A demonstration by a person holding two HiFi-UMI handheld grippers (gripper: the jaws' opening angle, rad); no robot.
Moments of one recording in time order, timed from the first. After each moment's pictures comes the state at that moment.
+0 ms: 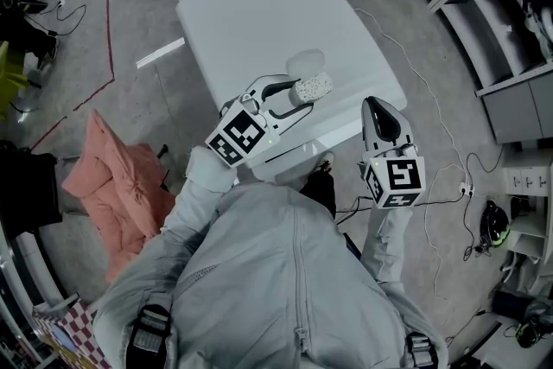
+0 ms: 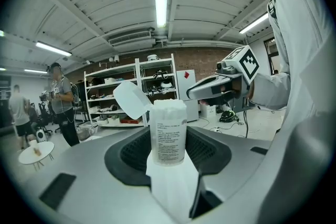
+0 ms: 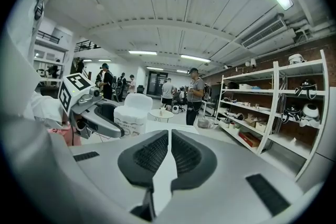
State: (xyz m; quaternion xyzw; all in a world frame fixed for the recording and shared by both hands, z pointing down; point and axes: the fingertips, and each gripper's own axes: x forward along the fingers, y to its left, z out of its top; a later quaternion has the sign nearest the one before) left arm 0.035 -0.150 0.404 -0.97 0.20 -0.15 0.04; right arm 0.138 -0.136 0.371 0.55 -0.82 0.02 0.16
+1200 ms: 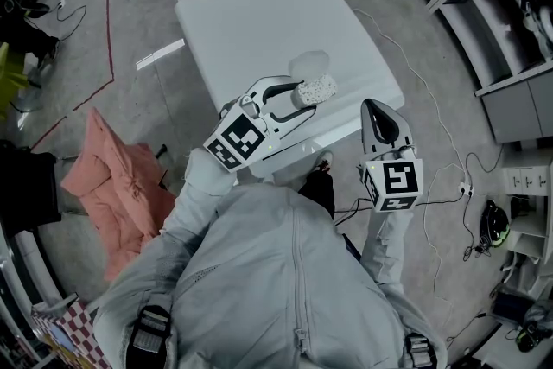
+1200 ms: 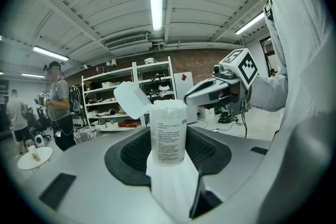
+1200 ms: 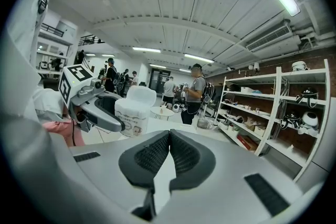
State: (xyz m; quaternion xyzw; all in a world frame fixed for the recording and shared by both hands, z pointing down) left arm 0.047 -0.130 0.387 -0.97 0.20 -0.14 0.06; right arm 0.140 -0.120 0.367 0.54 -0.82 0.00 0.18
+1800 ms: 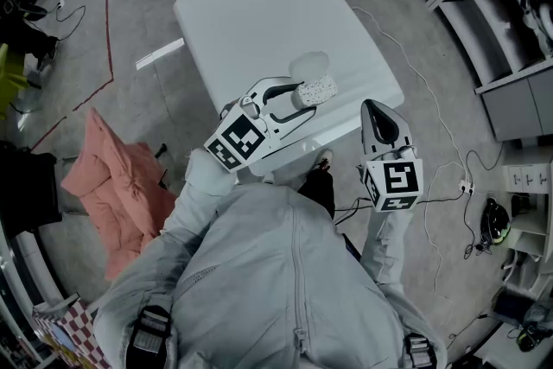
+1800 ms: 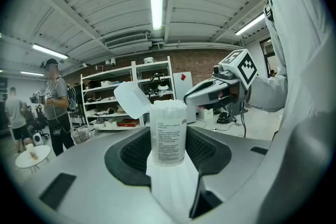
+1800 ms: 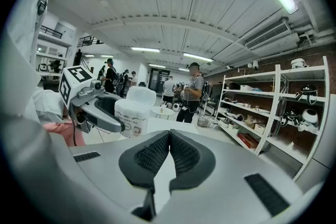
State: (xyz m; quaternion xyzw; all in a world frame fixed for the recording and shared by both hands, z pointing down) left arm 0.053 -0.126 0.394 -0.97 0.19 -0.14 0.05; right arm 0.147 -0.116 0.373 0.54 -0.82 0.01 0.18
